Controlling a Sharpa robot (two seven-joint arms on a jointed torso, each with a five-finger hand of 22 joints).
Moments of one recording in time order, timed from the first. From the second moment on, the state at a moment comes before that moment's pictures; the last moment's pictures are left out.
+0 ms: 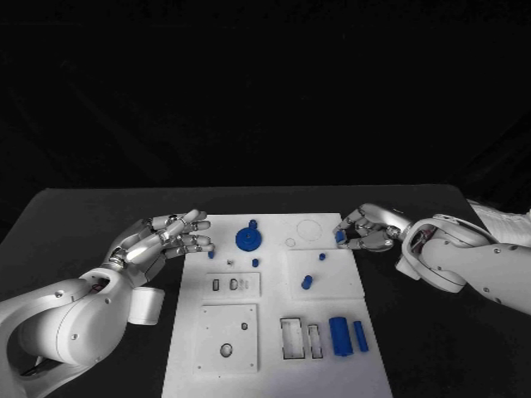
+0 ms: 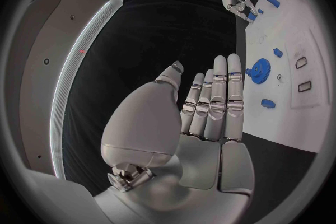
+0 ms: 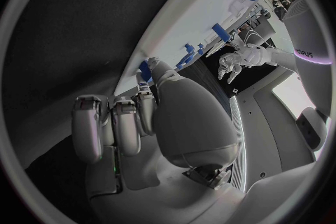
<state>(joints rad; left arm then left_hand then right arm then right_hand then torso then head) 1.16 -0.99 0.00 1.80 0.08 -0.34 0.41 1.36 -0.01 0.09 0.14 0.19 0.98 0.22 0.07 0.07 1.05 0.17 0.07 0.07 1.20 0.09 0.22 0.28 0.18 1.04 0.19 0.40 0.17 1.11 -1.06 0.06 1.45 -1.25 -0.30 0.12 1.41 -0.02 0.16 0.06 0.15 1.06 0.13 0.07 0.07 1.46 0.05 1.35 1.37 1.47 -0.02 1.56 1.31 0.05 1.47 0.08 1.49 1.31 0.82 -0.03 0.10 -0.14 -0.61</state>
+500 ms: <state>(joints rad) 1.16 -0.99 0.00 1.80 0.08 -0.34 0.41 1.36 -0.01 0.09 0.14 0.19 0.98 0.23 0.07 0.07 1.05 0.17 0.07 0.07 1.20 0.09 0.22 0.28 0.18 1.04 0.19 0.40 0.17 1.11 -1.06 0.06 1.45 -1.24 -0.33 0.13 1.39 0.00 0.24 0.02 0.10 1.12 0.12 0.11 0.08 1.46 0.02 1.36 1.35 1.47 -0.05 1.56 1.31 0.04 1.47 0.06 1.50 1.31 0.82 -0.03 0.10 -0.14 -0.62</state>
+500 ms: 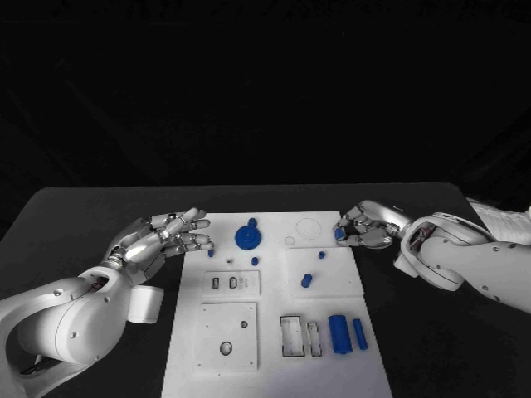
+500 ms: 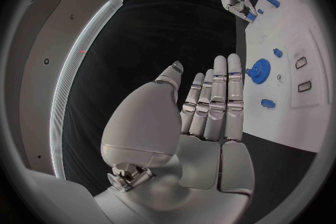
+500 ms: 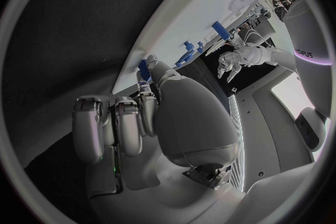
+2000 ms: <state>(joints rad) 1.16 -0.94 -0.01 1.70 0.09 -0.31 0.41 1.36 -0.01 0.09 0.13 0.19 0.98 0.22 0.07 0.07 1.05 0.17 0.07 0.07 1.18 0.10 0.20 0.29 0.18 1.03 0.20 0.40 0.17 1.06 -0.71 0.02 1.63 -1.52 -0.35 -0.20 1.35 0.01 0.26 0.02 0.11 1.11 0.12 0.11 0.08 1.46 0.02 1.35 1.34 1.46 -0.05 1.56 1.31 0.04 1.47 0.06 1.50 1.31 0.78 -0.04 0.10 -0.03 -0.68</state>
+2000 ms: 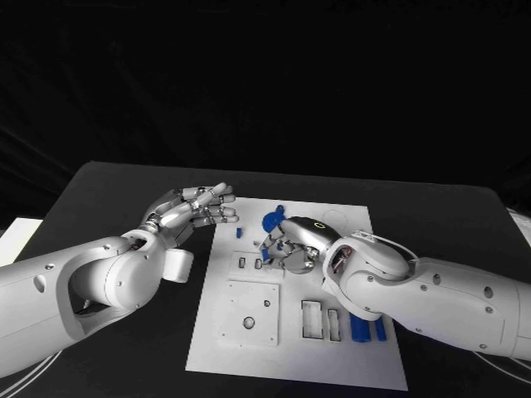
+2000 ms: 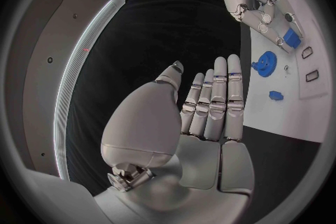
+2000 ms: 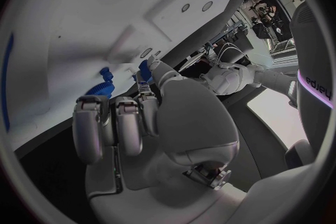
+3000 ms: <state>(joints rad) 1.16 -0.94 -0.01 1.70 0.09 -0.30 0.41 1.36 -0.01 0.09 0.13 0.19 0.98 0.23 0.07 0.07 1.05 0.17 0.07 0.07 1.18 0.10 0.20 0.29 0.18 1.03 0.20 0.40 0.17 1.05 -0.71 0.03 1.64 -1.62 -0.29 -0.24 1.29 -0.03 0.26 0.03 0.12 1.12 0.11 0.11 0.08 1.46 0.02 1.33 1.31 1.46 -0.05 1.56 1.31 0.04 1.47 0.06 1.49 1.31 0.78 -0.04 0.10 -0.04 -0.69</state>
